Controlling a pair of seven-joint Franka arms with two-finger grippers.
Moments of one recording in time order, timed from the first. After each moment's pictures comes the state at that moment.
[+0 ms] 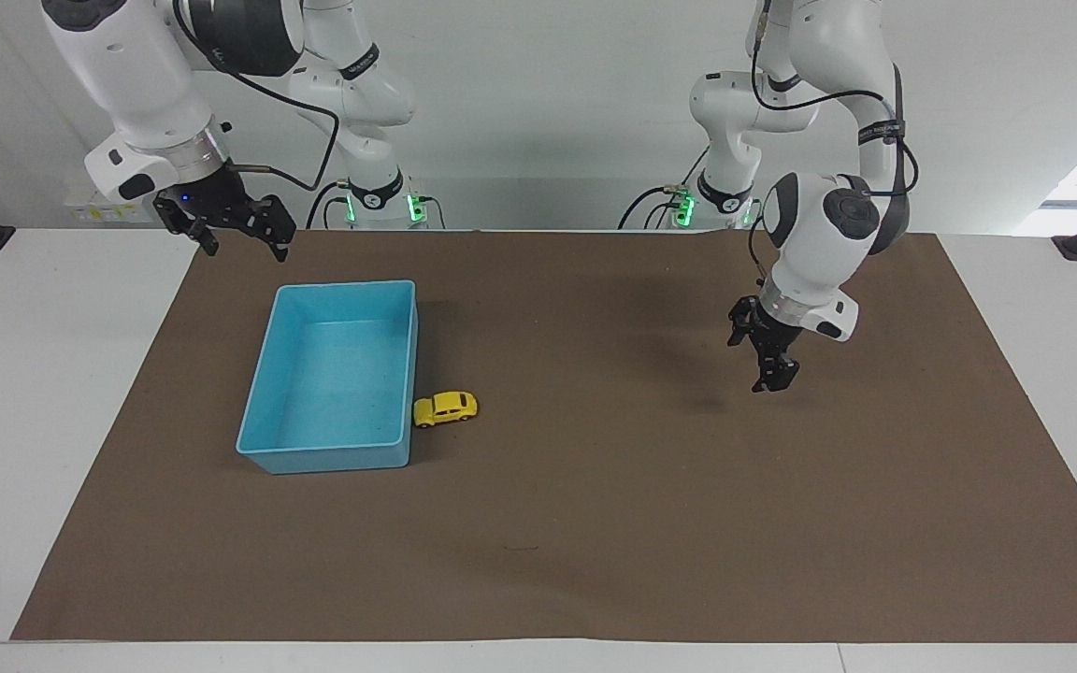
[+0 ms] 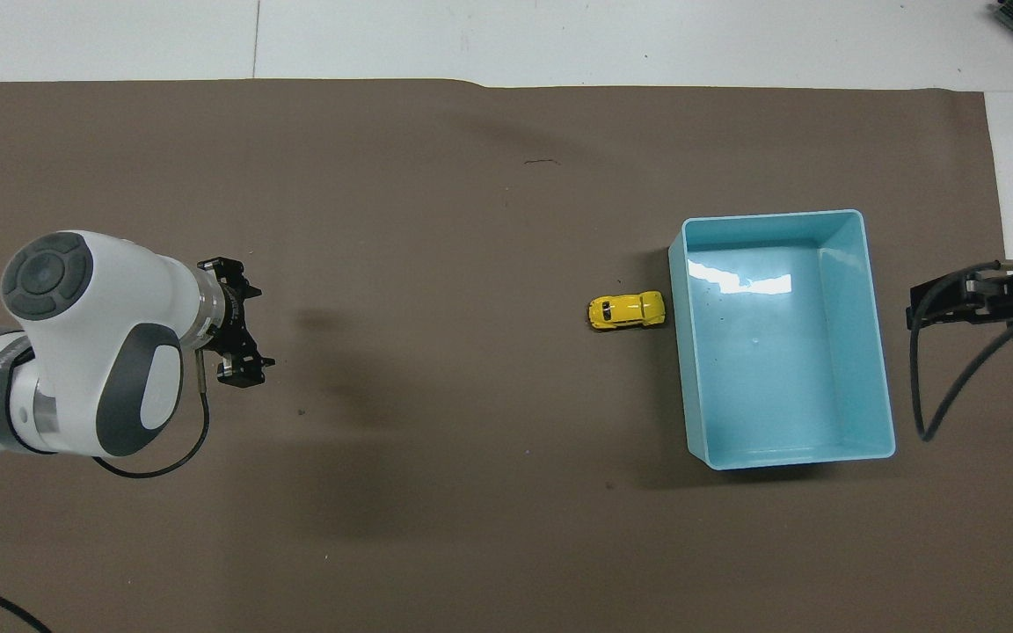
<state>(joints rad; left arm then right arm) -0.19 0.09 -0.03 -2.12 -0.10 2.25 -1.91 -0.12 -0.03 0.09 -1.66 -0.03 1.55 0.07</state>
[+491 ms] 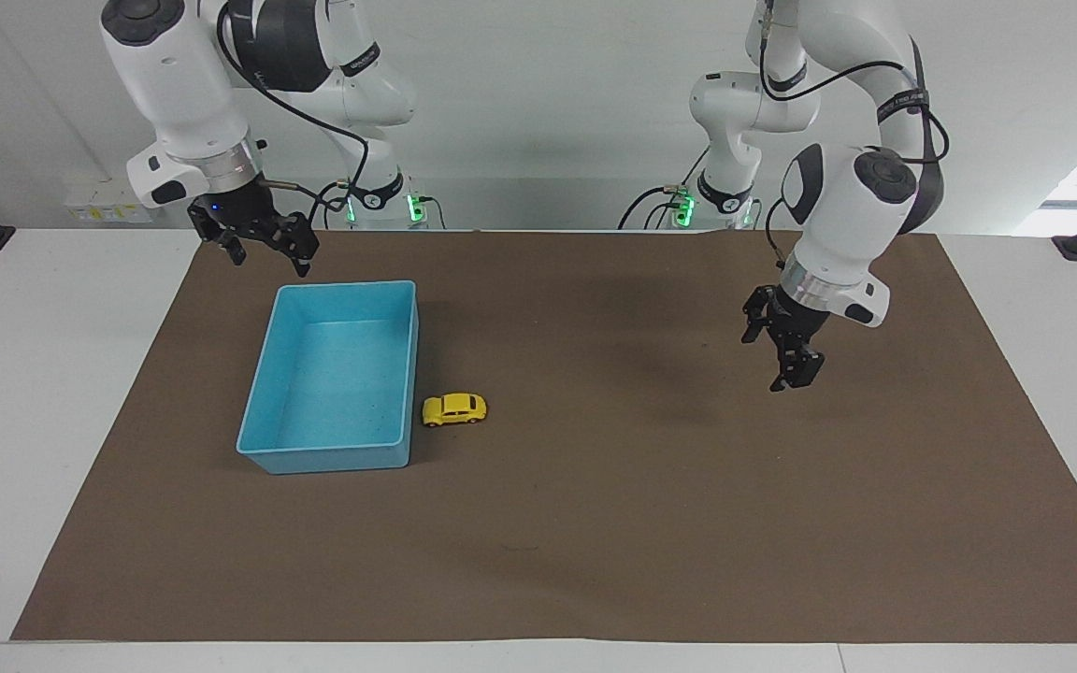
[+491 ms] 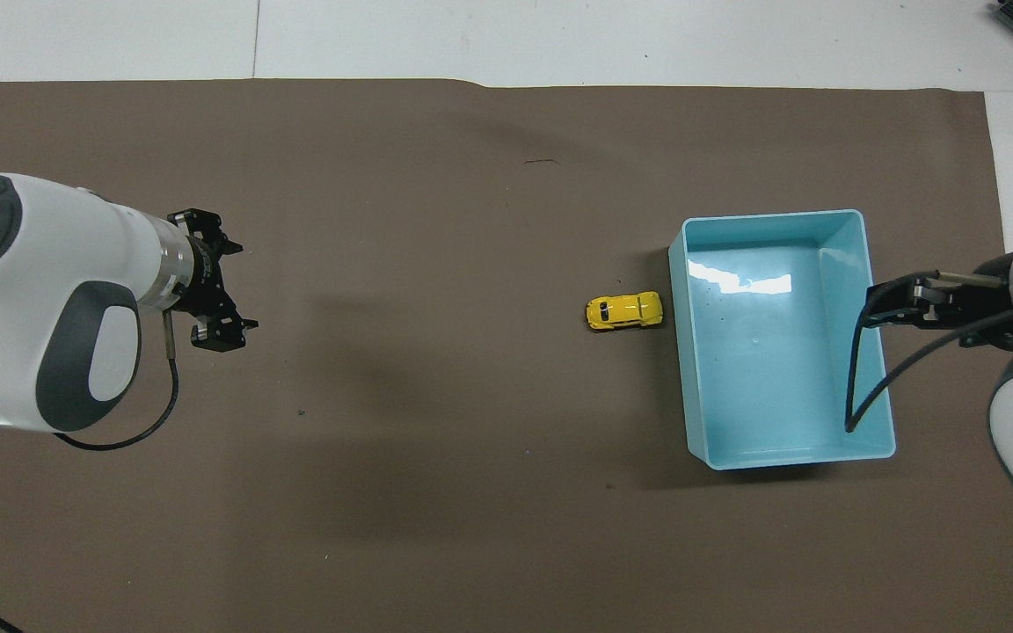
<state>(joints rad) -0.17 0.08 -0.03 -1.93 -0.10 2.12 -1.90 -0.06 -0.09 0.10 -1.81 -0.02 1.72 0.31</state>
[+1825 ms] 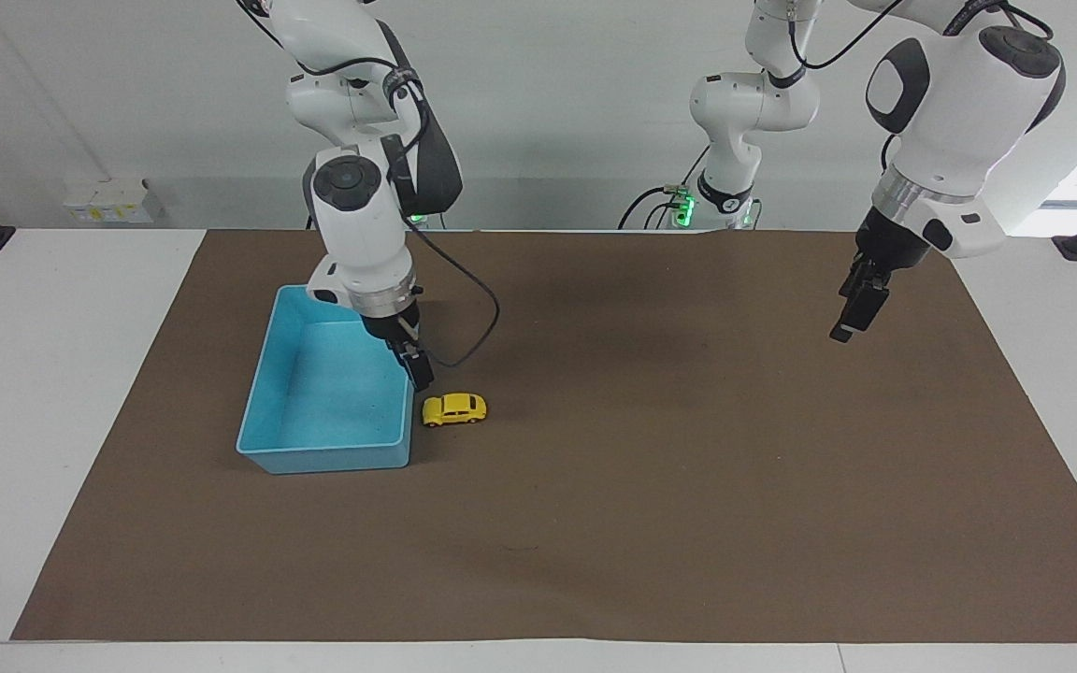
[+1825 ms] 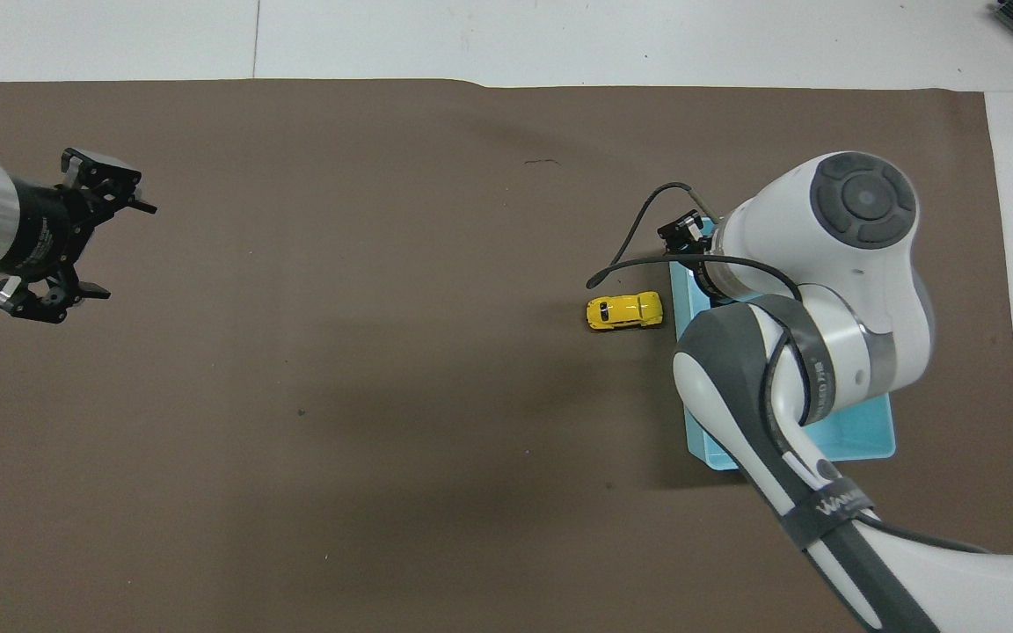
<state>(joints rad) -0.11 0.00 -0.01 -1.71 -0.07 1.86 -0.99 0.20 0.25 0.10 -1.82 -0.02 2.10 1.42</state>
